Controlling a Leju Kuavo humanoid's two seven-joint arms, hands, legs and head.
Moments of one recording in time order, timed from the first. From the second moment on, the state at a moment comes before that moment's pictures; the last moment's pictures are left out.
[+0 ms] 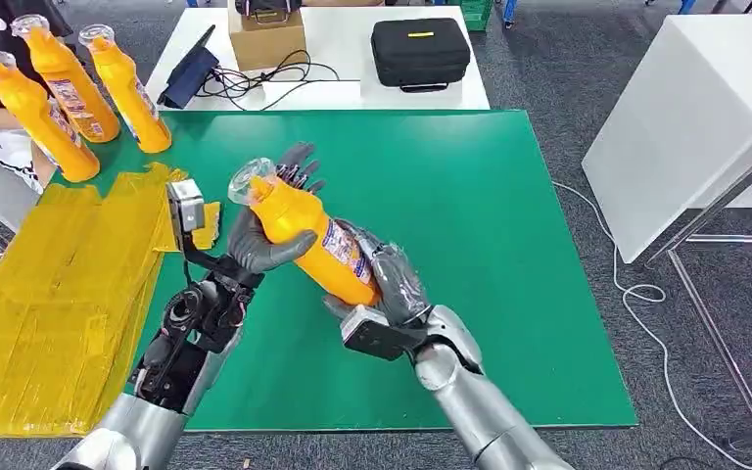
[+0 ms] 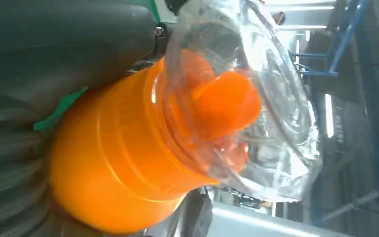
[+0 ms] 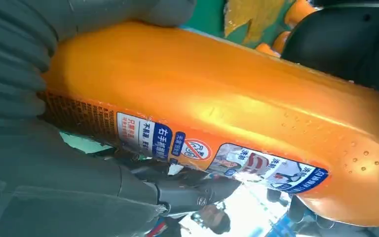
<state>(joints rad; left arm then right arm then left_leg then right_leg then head) -0.46 -0.11 -0.27 -1.21 0.27 -0.44 -0.29 -0.45 0.24 0.53 -0.94 0.56 -0.21 -0.57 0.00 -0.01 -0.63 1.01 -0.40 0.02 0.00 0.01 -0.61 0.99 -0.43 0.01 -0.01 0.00</state>
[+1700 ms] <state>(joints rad) -0.37 -0.10 -0.26 -1.35 0.13 -0.35 -0.37 -0.41 0.22 0.48 -1.01 0.51 -0.26 -0.54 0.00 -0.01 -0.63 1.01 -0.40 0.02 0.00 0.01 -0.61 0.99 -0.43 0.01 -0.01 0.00</state>
